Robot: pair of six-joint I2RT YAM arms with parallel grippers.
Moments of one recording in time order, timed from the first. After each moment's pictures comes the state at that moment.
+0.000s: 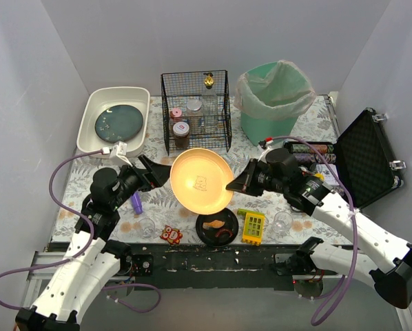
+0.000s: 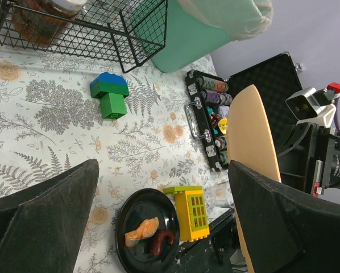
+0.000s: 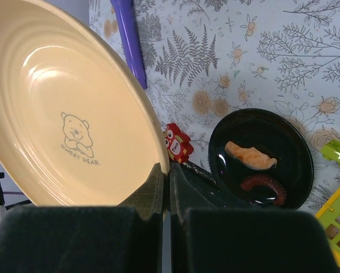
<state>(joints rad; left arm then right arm) -0.32 0.58 0.58 -0.17 0.28 -0.77 0.75 0.96 0.84 -0.43 -0.22 0.99</state>
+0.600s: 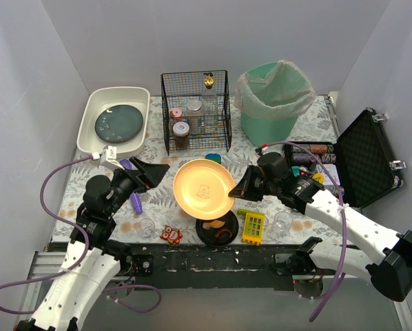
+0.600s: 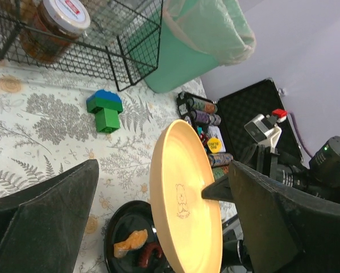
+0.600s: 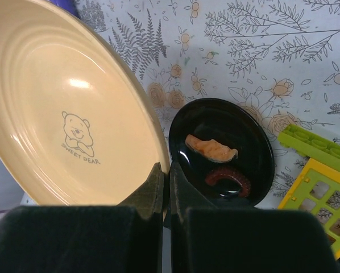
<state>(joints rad) -0.32 0.47 0.58 -0.19 0.20 -0.83 0.77 1.03 0.80 -0.48 -0.17 0.97</state>
